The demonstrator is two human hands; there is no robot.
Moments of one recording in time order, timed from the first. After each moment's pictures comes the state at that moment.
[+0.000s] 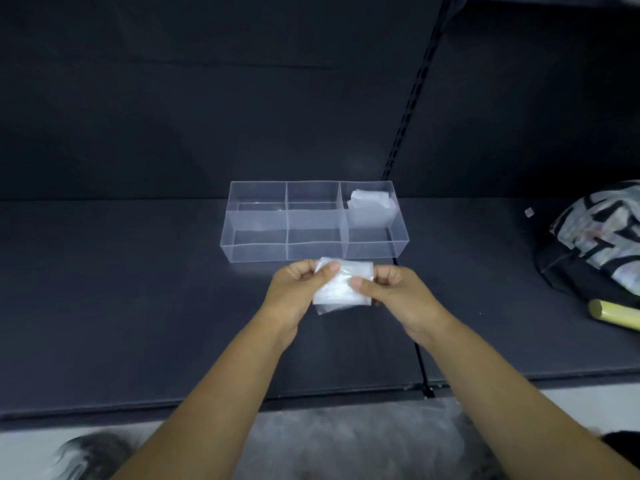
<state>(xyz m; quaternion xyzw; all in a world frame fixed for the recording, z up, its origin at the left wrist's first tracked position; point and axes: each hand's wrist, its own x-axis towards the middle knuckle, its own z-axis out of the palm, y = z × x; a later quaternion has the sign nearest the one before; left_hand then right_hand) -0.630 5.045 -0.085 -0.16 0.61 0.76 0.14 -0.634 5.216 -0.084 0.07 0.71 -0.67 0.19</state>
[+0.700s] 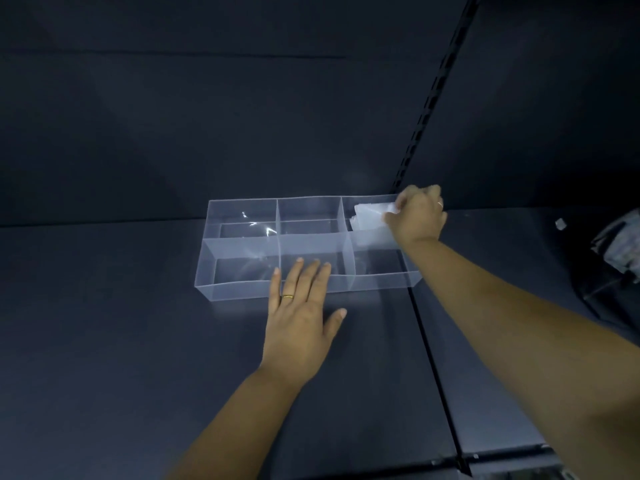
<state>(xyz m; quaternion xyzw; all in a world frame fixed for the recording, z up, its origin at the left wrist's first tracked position) -0.676 5.043 -0.158 0.11 0.98 0.17 -0.04 -0.831 5.234 -0.129 0.17 0.95 -0.25 -0.11</state>
